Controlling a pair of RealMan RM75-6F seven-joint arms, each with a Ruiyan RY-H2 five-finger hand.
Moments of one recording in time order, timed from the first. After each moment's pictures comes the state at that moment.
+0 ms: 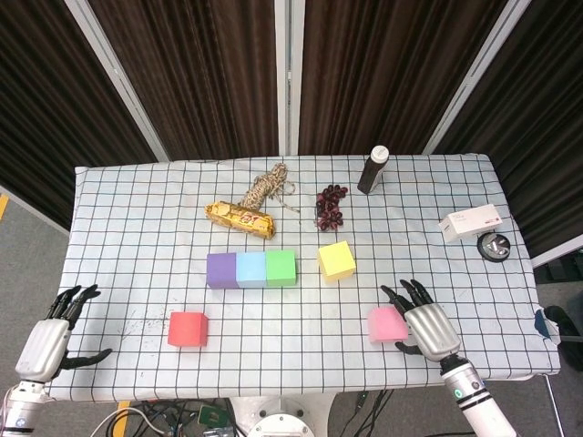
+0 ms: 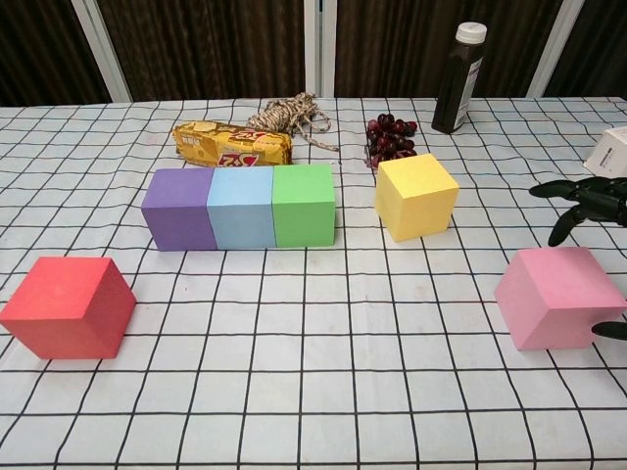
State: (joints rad) left arm -0.05 -1.21 0.07 -1.53 1.62 1.49 -0.30; right arm 0.30 -1.36 -0.06 -1.63 -1.54 1.24 -0.22
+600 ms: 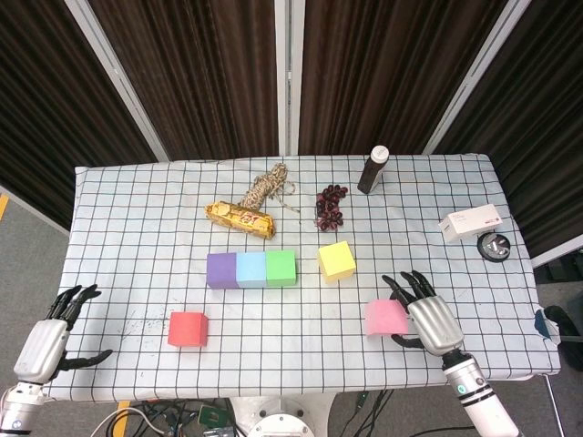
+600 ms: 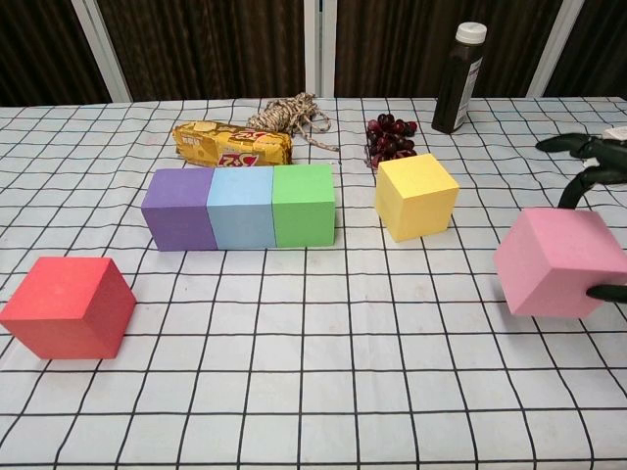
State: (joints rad) left arm -0.05 -1.18 0.08 -1.57 1.65 1.50 -0.35; right arm 0.30 -1.30 -0.02 -1.70 -1.58 1.28 -0.14
